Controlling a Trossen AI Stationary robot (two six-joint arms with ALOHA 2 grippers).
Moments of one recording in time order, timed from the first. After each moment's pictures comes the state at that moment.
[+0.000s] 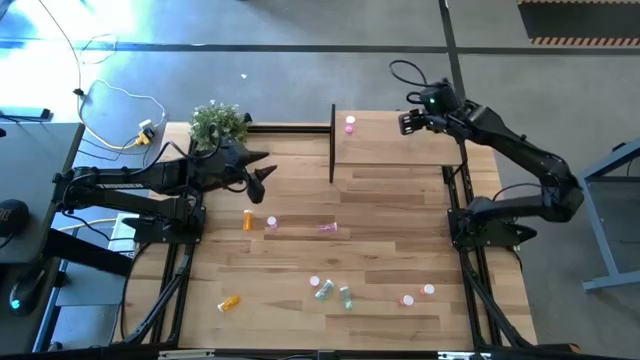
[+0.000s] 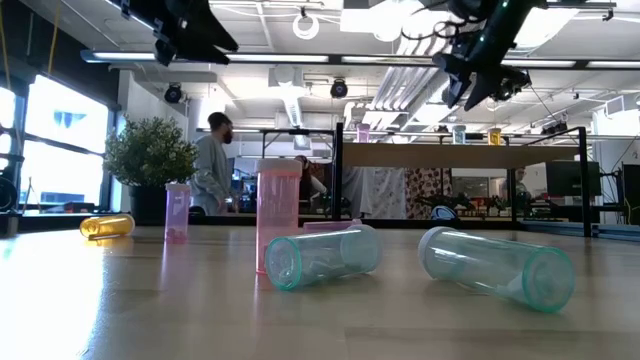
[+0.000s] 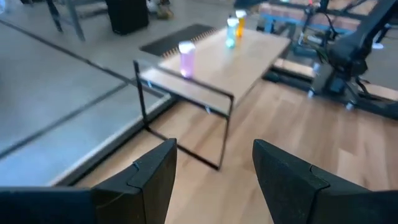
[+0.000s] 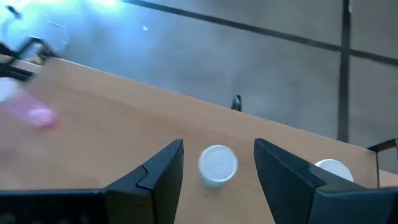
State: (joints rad) left arm 0.22 0.87 0.74 -0.26 -0.42 -0.22; right arm -0.76 1.17 1.16 -0.76 0.33 0.33
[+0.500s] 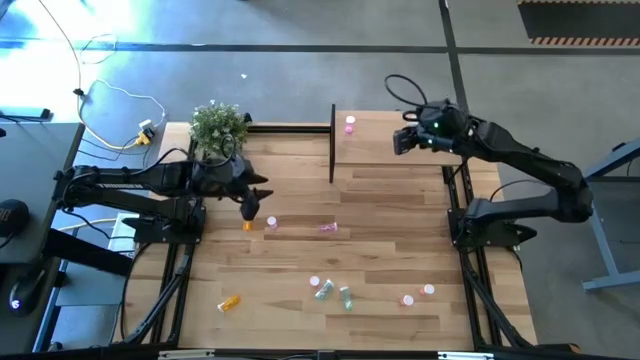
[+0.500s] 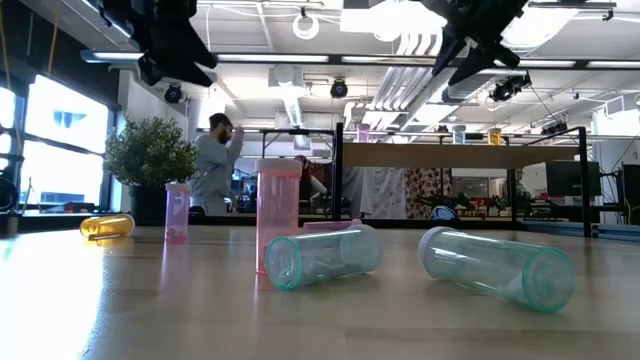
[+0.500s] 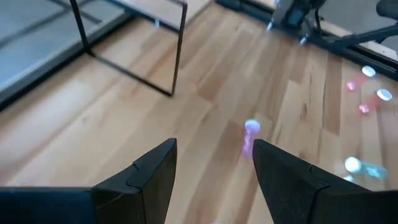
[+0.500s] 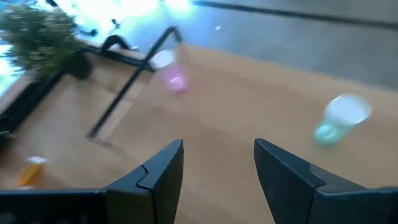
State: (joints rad) left arm 0.17 0.87 0.74 -0.49 -0.21 -0.39; right arm -0.46 1.08 1.16 -0.79 0.27 0.57
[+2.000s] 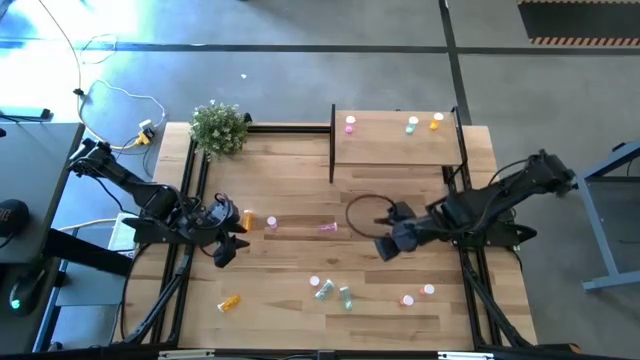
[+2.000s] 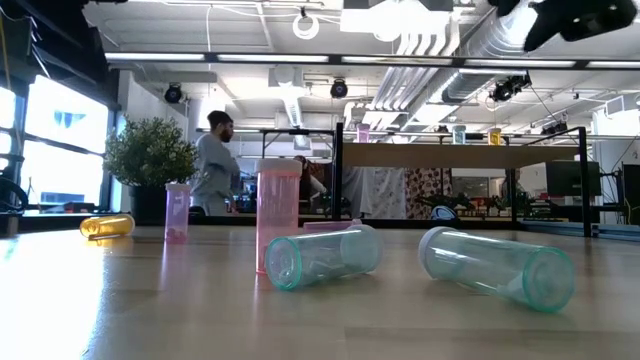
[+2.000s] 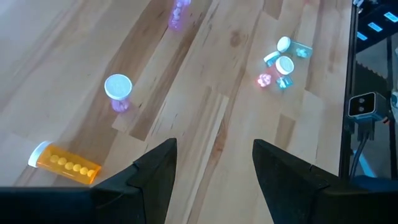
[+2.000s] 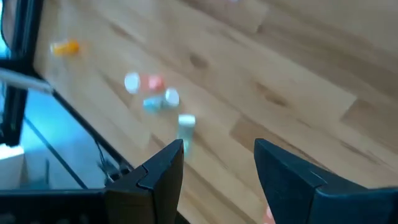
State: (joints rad) left arm -0.42 0.87 0.74 -0.78 -0.33 -0.89; right arm 0.43 1.30 1.16 -0.90 0.13 1.46
